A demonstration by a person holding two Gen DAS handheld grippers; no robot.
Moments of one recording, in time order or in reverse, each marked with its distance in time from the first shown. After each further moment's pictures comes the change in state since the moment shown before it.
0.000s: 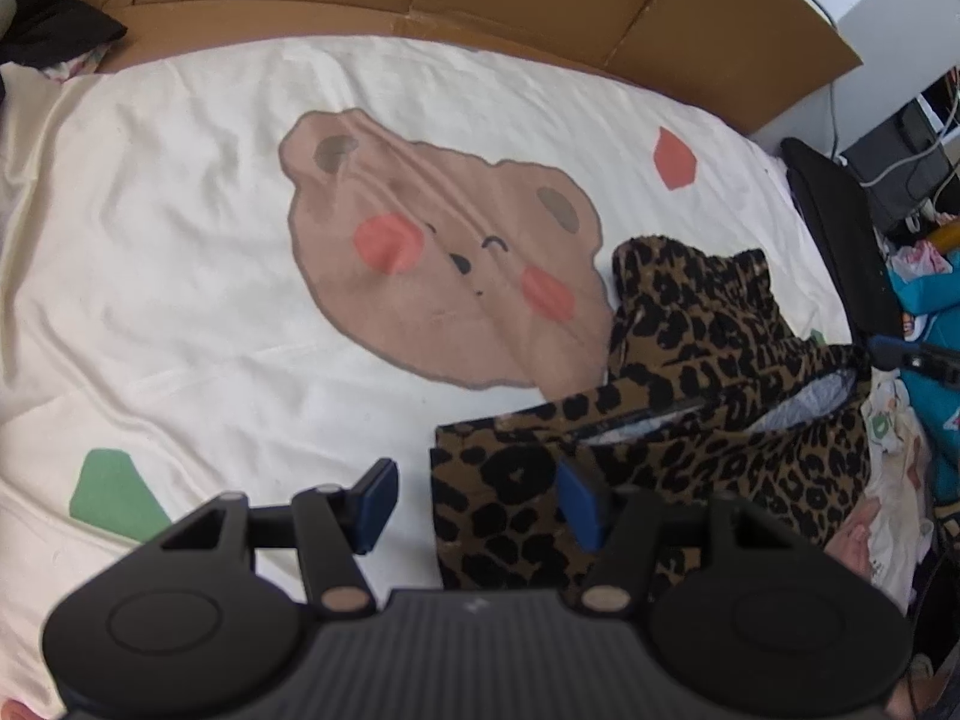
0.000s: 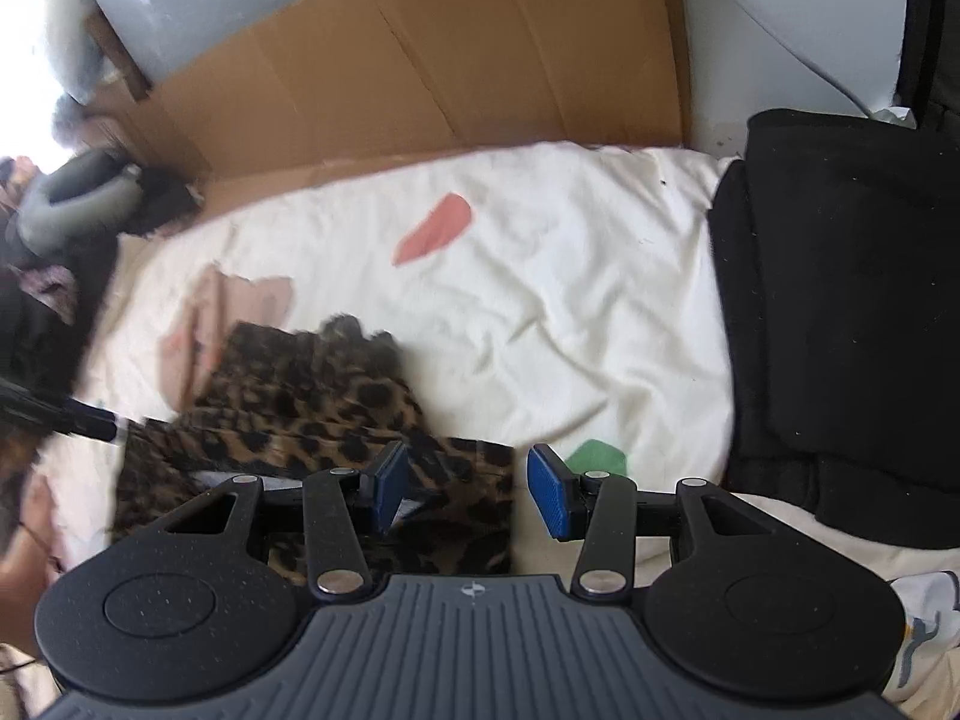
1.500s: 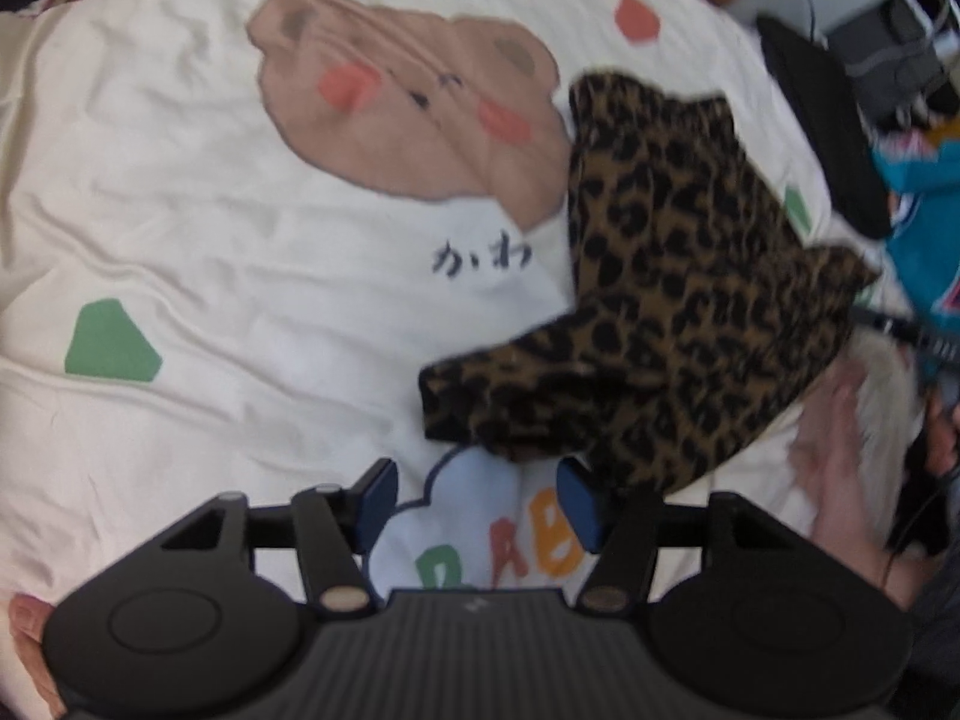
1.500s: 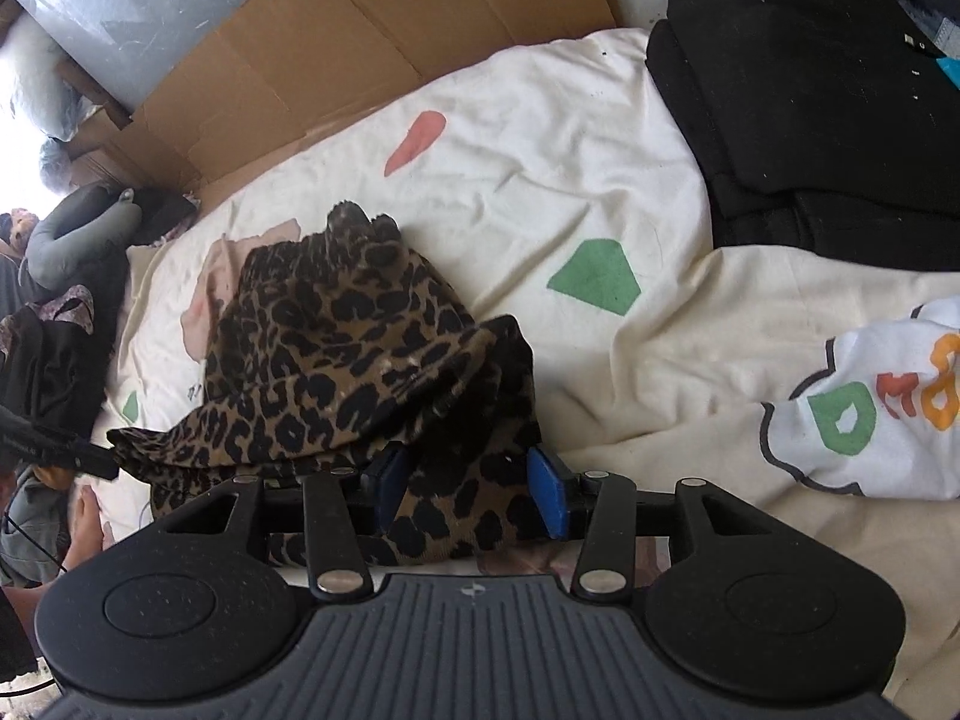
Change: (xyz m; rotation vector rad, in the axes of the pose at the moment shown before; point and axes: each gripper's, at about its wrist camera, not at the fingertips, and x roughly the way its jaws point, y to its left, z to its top) left arm -0.014 -0.017 -0.043 0.081 0.241 0.002; right arm -0.015 0.001 -0.088 0.196 0.014 0.005
